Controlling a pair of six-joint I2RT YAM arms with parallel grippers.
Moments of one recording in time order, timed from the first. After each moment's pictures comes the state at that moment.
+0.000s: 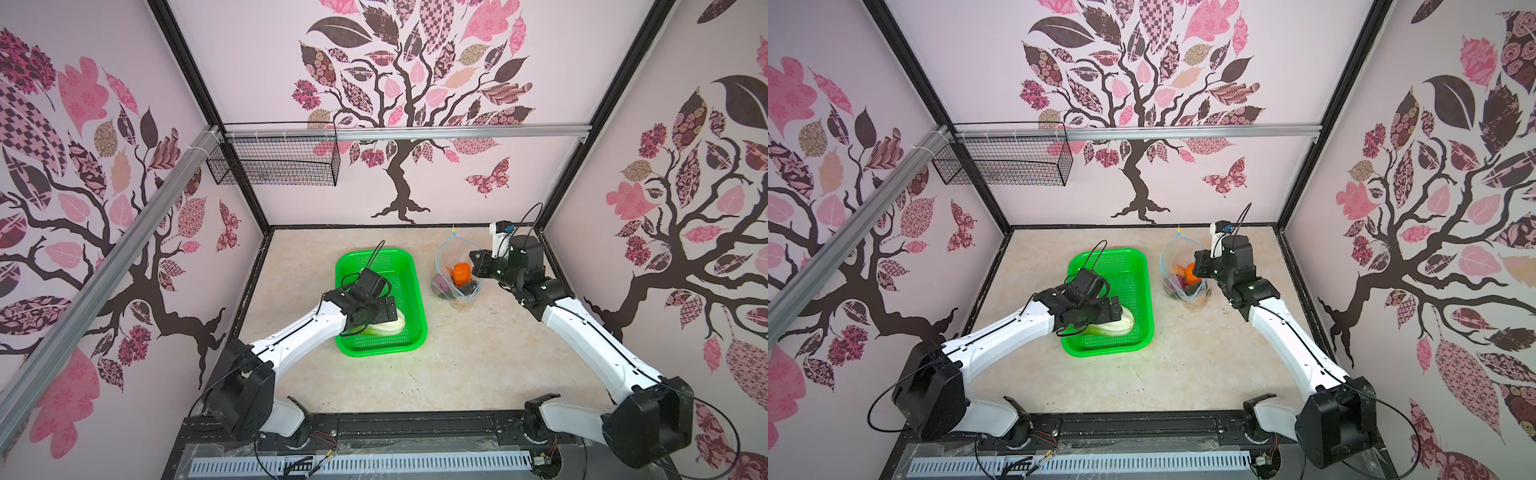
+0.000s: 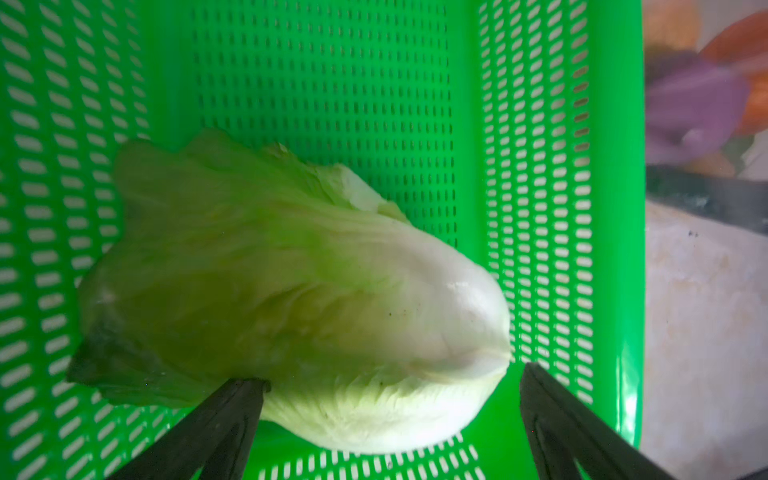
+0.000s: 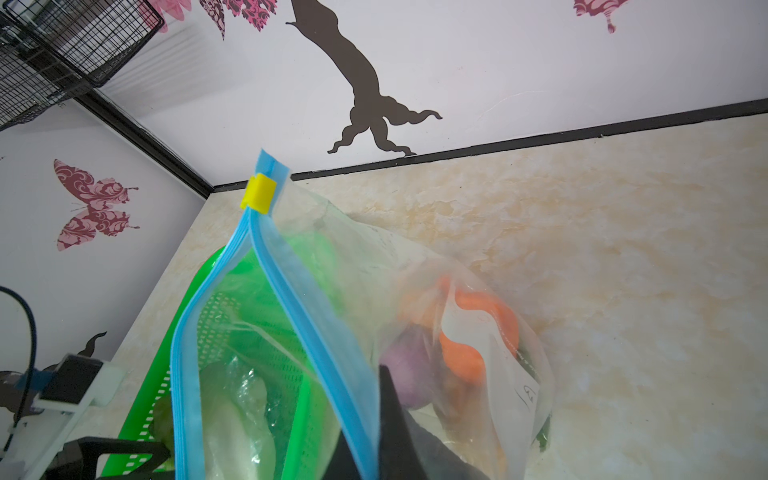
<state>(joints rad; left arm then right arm) -0.64 1.47 1.06 -0.61 -0.10 -0.67 0.27 1.23 1.03 -0.21 -0.15 0.37</state>
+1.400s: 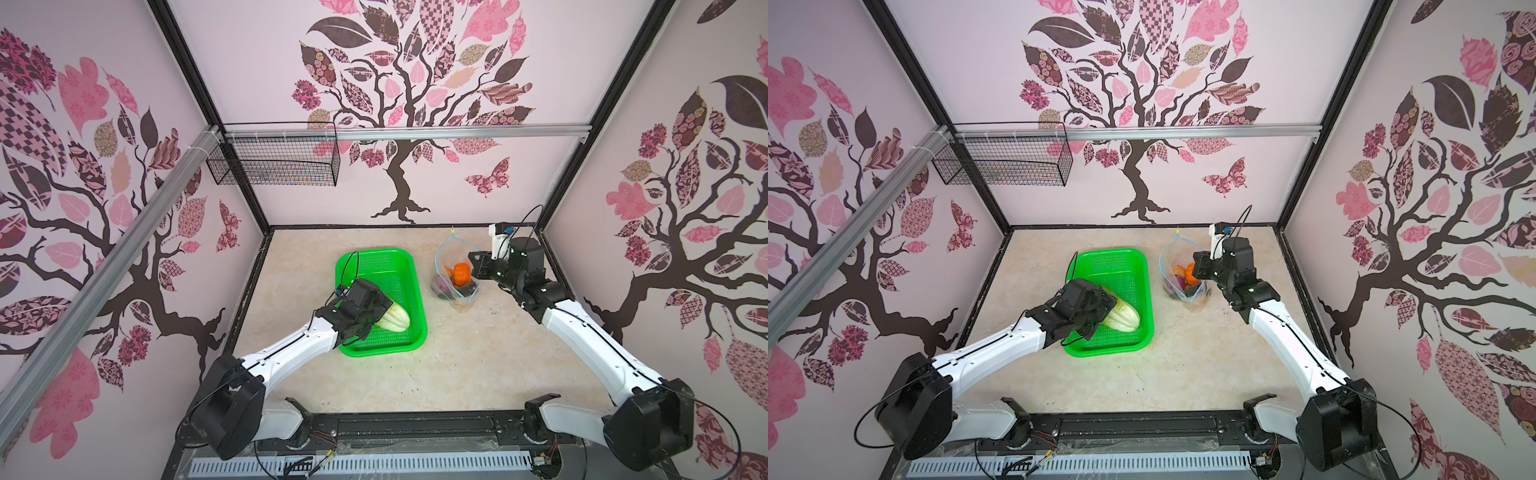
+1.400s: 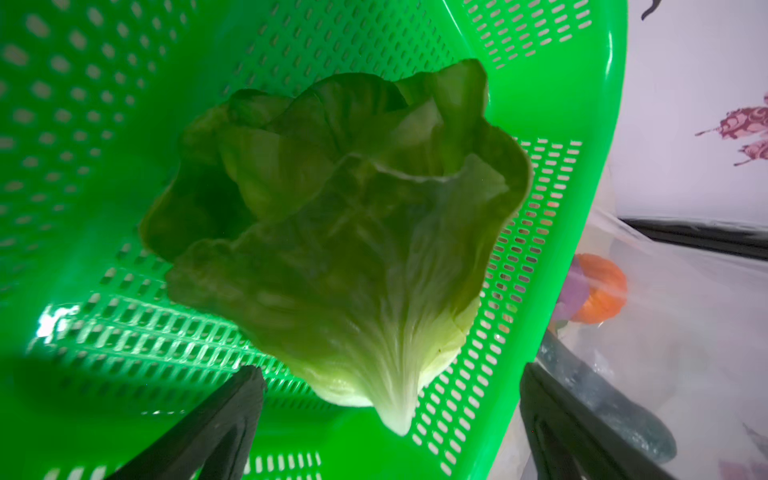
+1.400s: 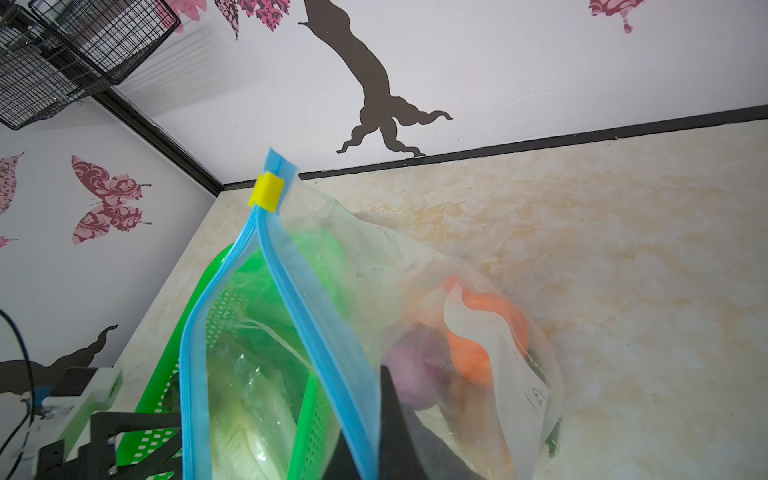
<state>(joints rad) -0.64 1.38 0.84 -0.32 -0.07 -1.41 0.27 1.22 1.00 -0.18 -0.17 0.36</state>
